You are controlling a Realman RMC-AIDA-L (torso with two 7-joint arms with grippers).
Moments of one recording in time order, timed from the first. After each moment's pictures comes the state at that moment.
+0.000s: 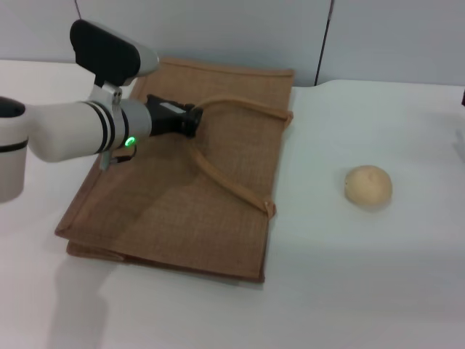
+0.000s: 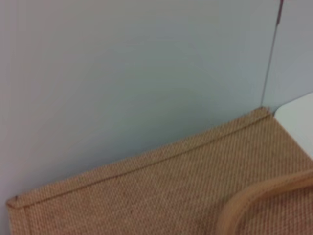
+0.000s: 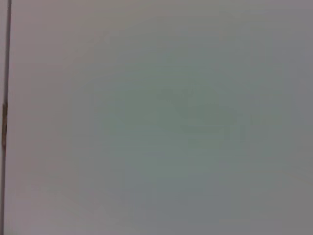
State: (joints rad) left arm -0.81 -2.01 1.53 0.36 -1.86 -0.43 1.67; right arm 0.62 2.02 -1.19 -0.17 -0.27 -0.66 0.23
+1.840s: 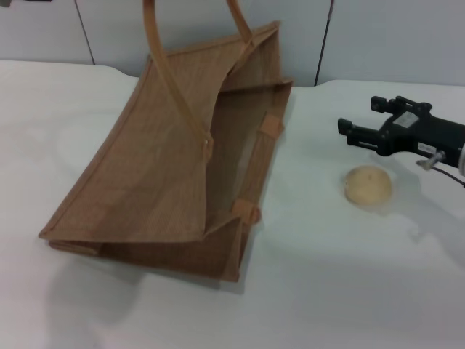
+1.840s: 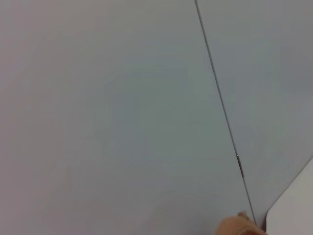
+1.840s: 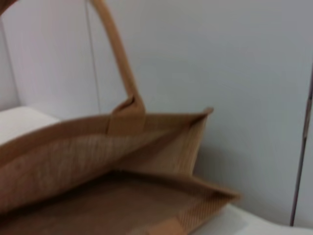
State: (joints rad) left arm -0.61 -2.03 1.19 1.69 -0.66 -1.20 0.72; right arm 0.43 1.90 -1.69 -0.82 -1.10 -0.66 1.40
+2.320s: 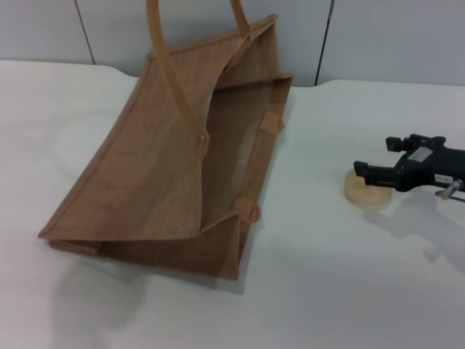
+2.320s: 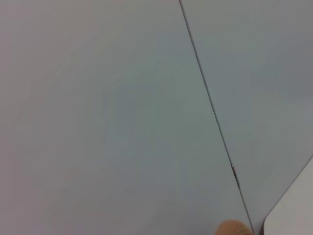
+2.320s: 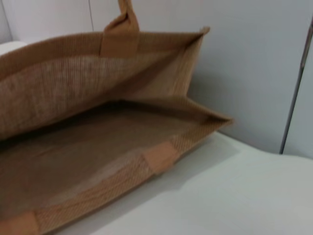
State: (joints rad) left arm -0.63 -2.03 1.19 1.73 -0.65 -1.23 0.72; right arm 0.36 1.98 -1.44 -1.01 -1.79 -0.83 1.82
